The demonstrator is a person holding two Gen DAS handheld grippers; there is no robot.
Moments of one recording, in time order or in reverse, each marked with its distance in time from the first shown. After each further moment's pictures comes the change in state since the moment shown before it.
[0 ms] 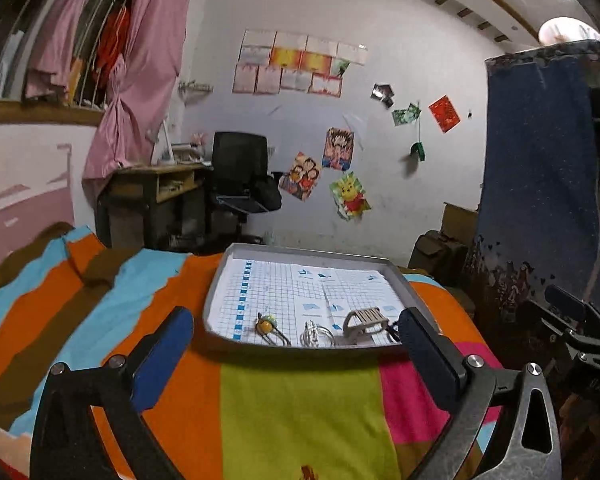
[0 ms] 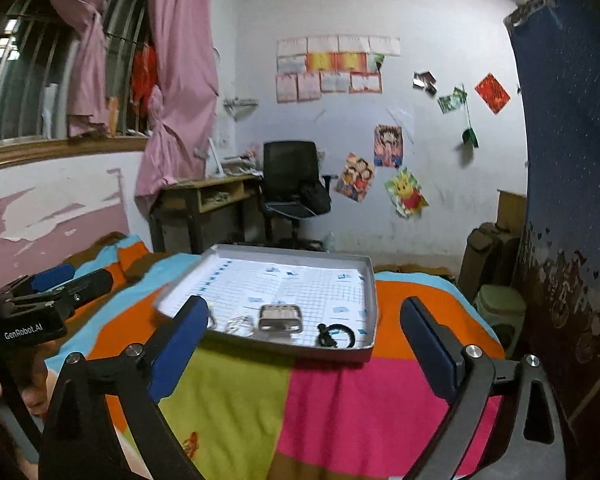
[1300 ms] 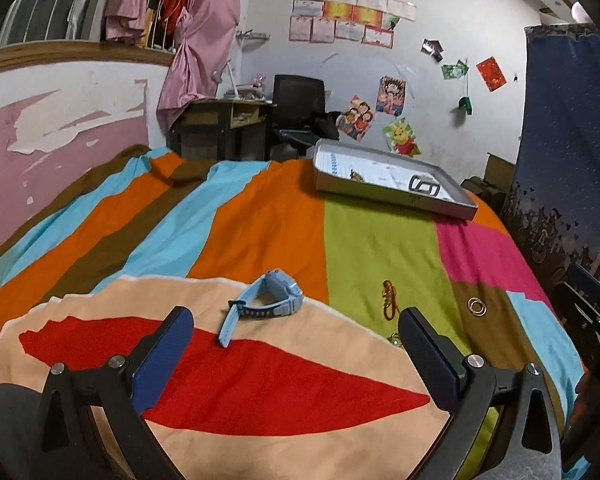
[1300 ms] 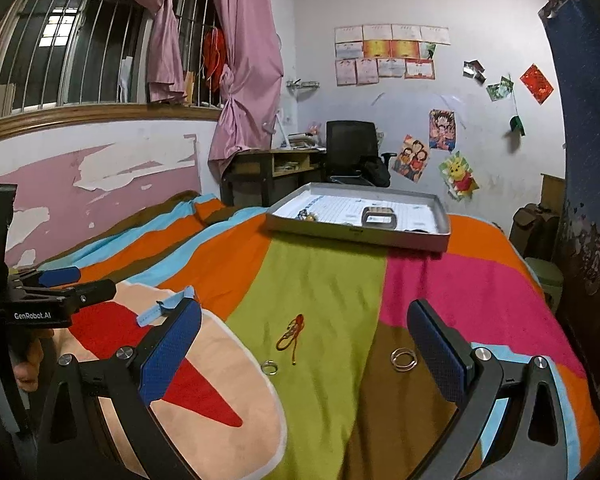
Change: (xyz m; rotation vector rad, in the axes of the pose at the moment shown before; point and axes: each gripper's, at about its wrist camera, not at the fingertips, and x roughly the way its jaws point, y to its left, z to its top) left arm -0.140 0.068 -0.135 -0.057 0.218 0.185; right arm -0.112 0.063 -0.139 -0.048 0.063 0.198
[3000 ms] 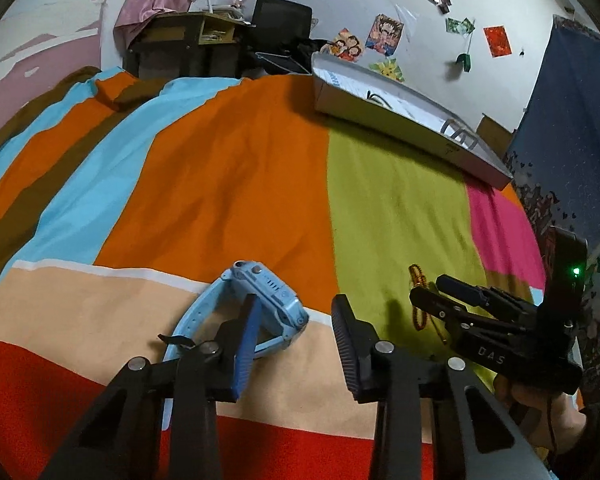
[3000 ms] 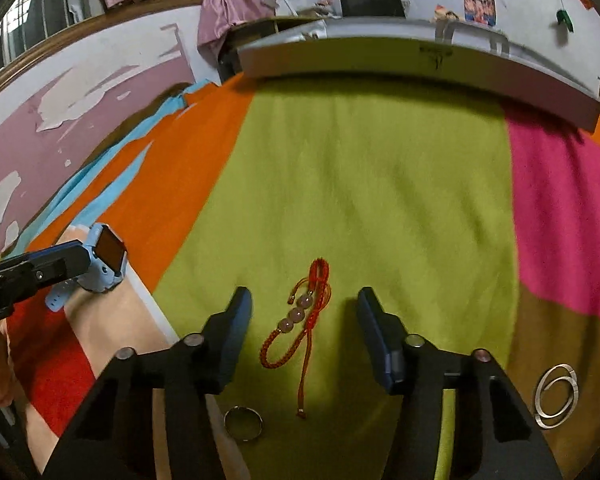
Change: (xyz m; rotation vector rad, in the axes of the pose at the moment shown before) left arm 0.162 0.015 0.014 -0.054 0.283 -0.154; right arm 0.252 0.012 -0.058 0.091 0.477 0.124
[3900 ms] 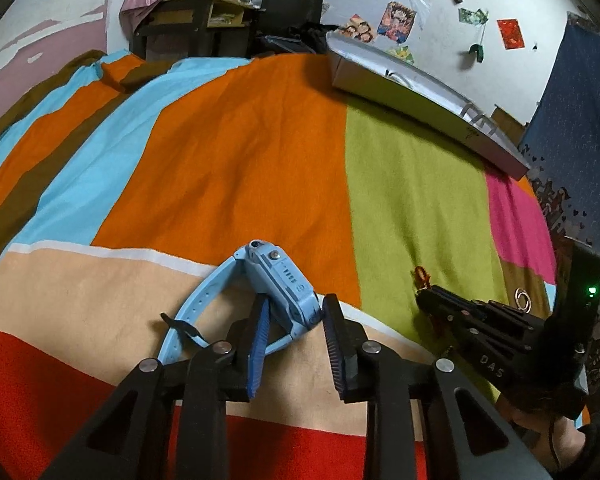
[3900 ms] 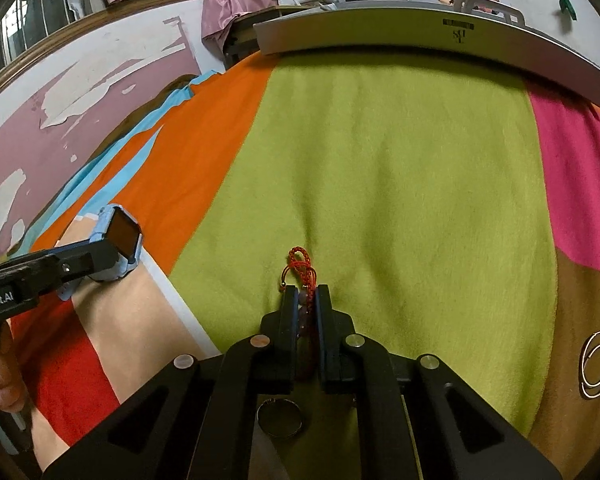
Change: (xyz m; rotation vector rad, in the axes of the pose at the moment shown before) left arm 0.016 0.009 -0.005 -0.022 0.066 0.025; right arm 0.011 0.018 -0.018 0.016 0.024 0.033
